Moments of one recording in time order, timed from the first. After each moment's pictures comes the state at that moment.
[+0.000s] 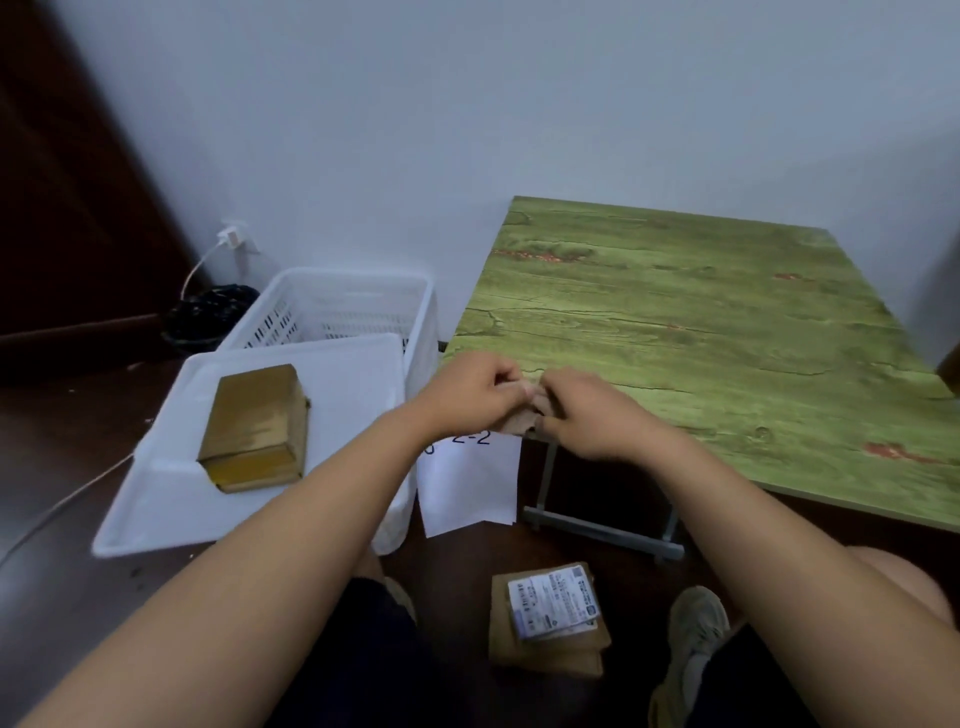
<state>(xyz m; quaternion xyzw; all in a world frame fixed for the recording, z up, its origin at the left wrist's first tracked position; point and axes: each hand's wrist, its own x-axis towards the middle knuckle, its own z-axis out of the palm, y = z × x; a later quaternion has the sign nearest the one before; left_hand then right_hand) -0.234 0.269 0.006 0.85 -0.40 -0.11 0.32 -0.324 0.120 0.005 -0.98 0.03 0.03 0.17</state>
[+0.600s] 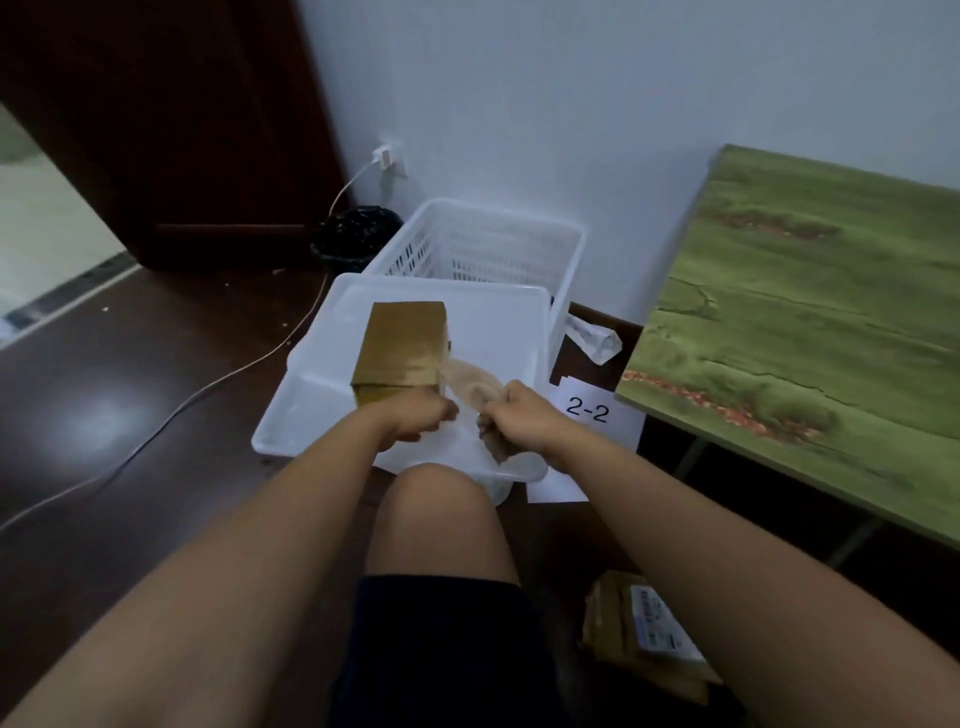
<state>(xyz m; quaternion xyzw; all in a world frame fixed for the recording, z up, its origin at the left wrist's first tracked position) -0.152 0.487 -0.098 0.86 0.06 -0.34 0.38 -0.200 0.325 -0.083 -0.81 0.08 0.22 0.54</state>
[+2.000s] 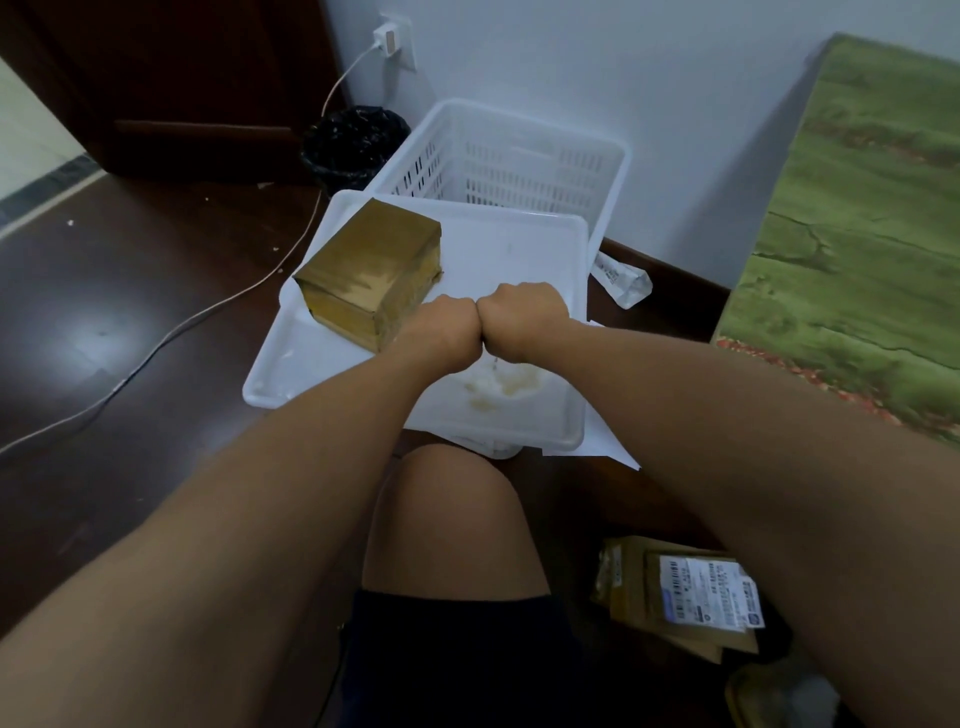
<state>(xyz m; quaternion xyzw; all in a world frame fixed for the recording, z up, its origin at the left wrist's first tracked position) -0.095 0.472 -0.126 0.98 -0.13 -0.15 0.00 -0.095 0.364 -0.116 -0.98 -0.18 0.10 -0.08</state>
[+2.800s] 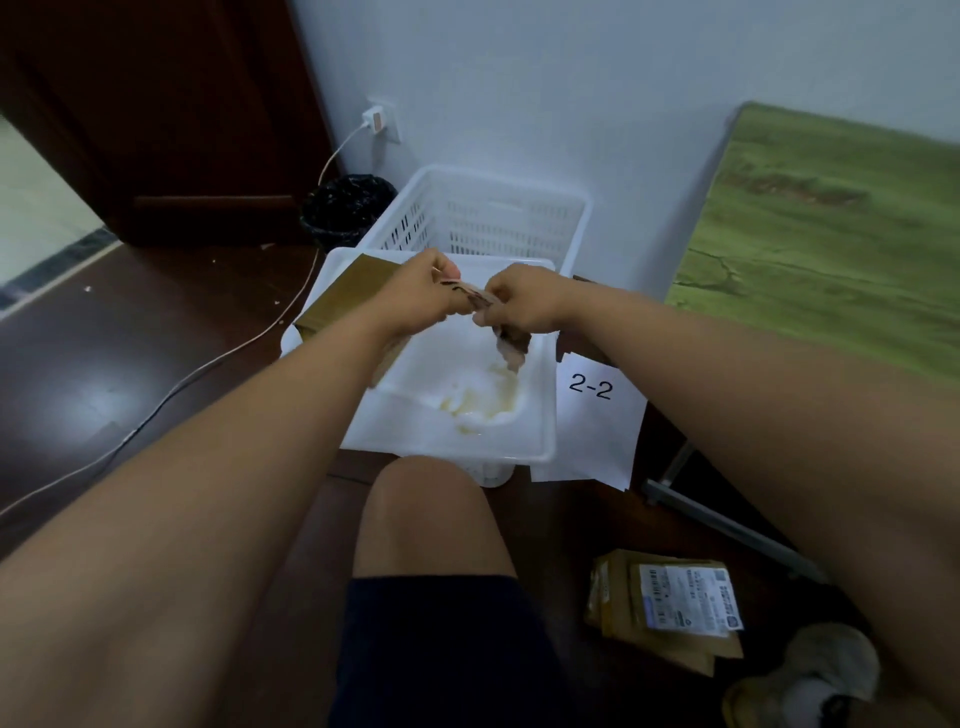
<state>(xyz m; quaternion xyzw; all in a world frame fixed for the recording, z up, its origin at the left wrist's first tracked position) -0.094 0.478 -0.041 0.85 -0.06 -0.14 0.50 -0.101 0.310 -0.035 -0.94 -0.11 0.18 0.27</state>
